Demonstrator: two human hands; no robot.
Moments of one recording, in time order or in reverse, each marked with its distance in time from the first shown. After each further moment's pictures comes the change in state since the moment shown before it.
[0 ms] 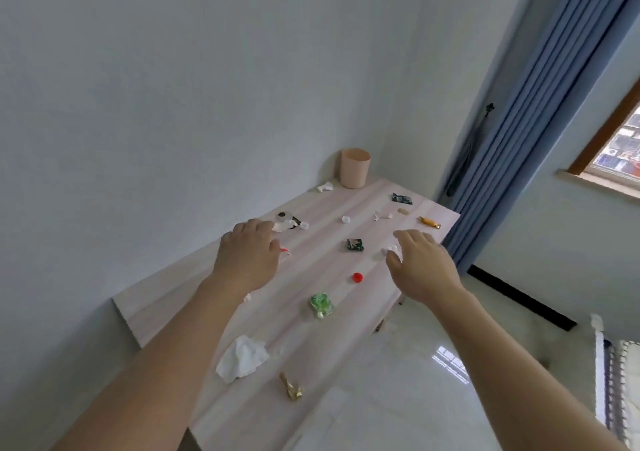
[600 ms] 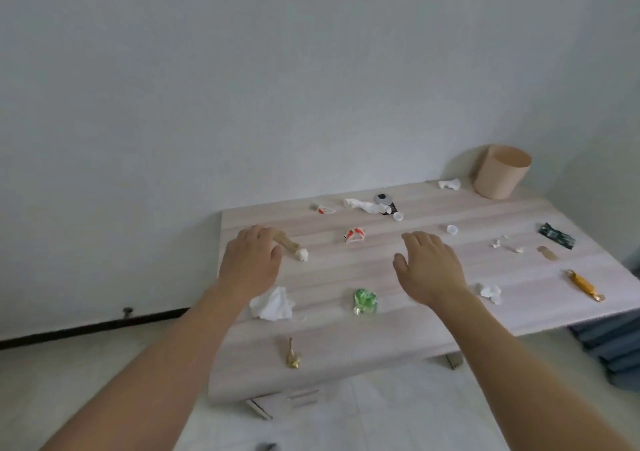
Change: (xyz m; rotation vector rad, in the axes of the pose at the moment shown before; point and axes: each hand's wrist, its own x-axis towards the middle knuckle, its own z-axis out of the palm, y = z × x) left_hand -0.054 0.033 0.057 0.175 0.054 -0.584; right_hand 0.142 0.033 0.098 0.072 -0.155 -0.613
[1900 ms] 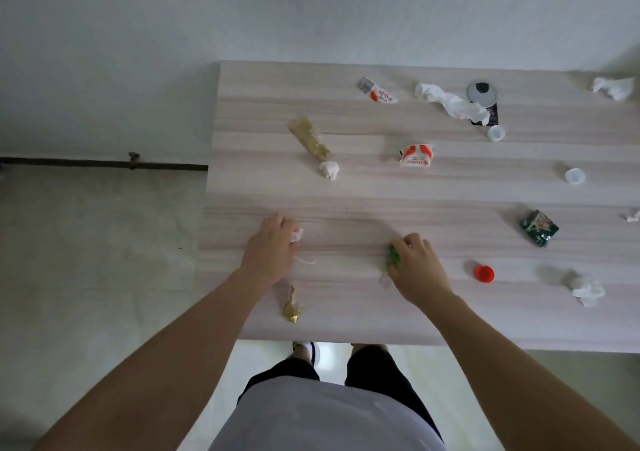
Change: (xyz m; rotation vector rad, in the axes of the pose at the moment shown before) left_hand 0.005 -0.047 0.231 -0.228 -0.402 -0.302; right_hand 0.084 0.004 0.245 0.121 -0.558 -0.180
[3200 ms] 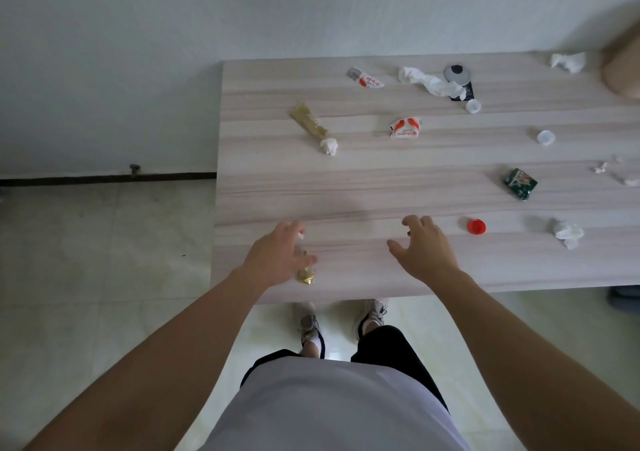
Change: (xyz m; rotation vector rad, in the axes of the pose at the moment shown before) left_hand -0.071 -0.016 -0.003 -0.089 -0.225 0.054; right_hand -0.060 -0.020 0.007 0.137 0.144 0.186
